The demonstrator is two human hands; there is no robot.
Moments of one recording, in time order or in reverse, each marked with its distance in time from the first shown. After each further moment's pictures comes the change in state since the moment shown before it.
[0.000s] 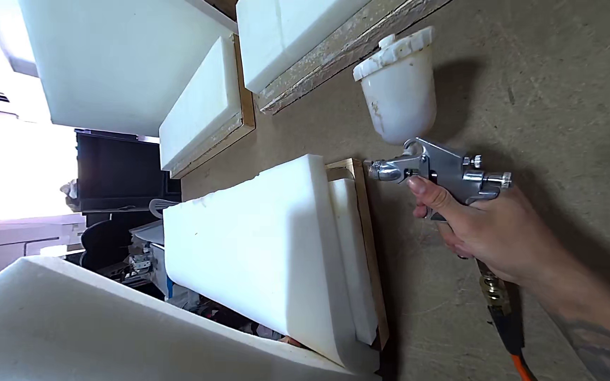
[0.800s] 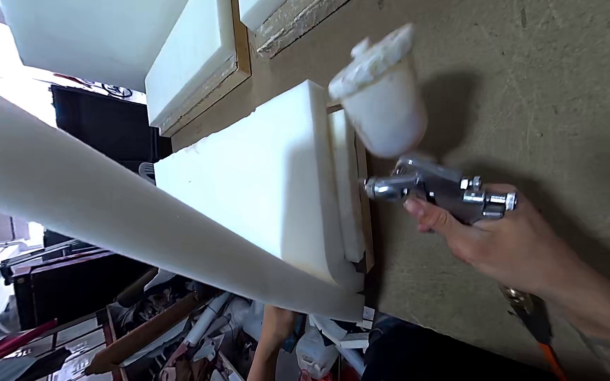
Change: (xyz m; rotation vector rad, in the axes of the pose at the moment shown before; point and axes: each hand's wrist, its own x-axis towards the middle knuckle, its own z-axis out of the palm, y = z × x) left_hand -0.002 -0.035 0.016 -0.237 0.152 0.007; right_hand -0.102 0.033 -0.001 -0.291 -0.140 -0.252
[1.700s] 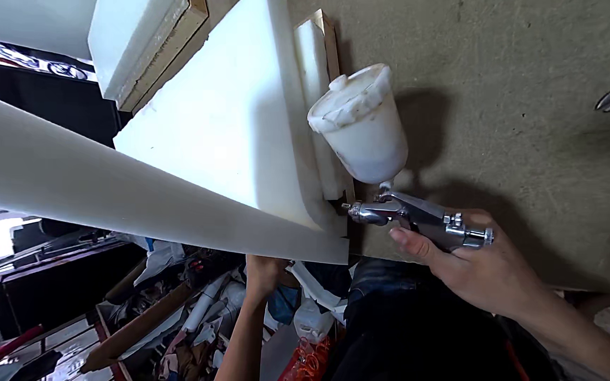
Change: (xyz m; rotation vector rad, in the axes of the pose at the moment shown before) left_hand 0.008 -0.010 0.006 -0.201 -0.035 0.057; right_hand -0.128 0.040 0.050 0.101 0.012 -0.006
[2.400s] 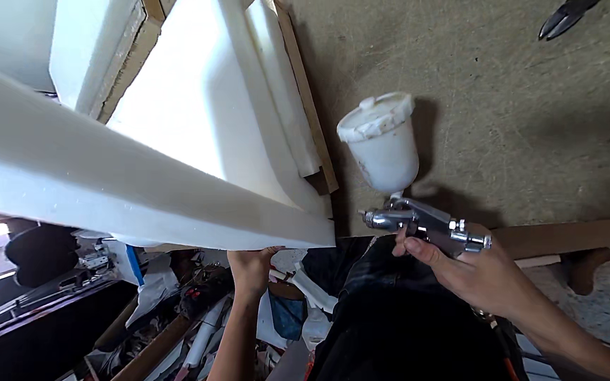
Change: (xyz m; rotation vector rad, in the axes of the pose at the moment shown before) left_hand 0.007 -0.019 0.002 -0.202 -0.030 0.189; right_hand -0.094 0.058 0.019 0.098 0.082 0.141
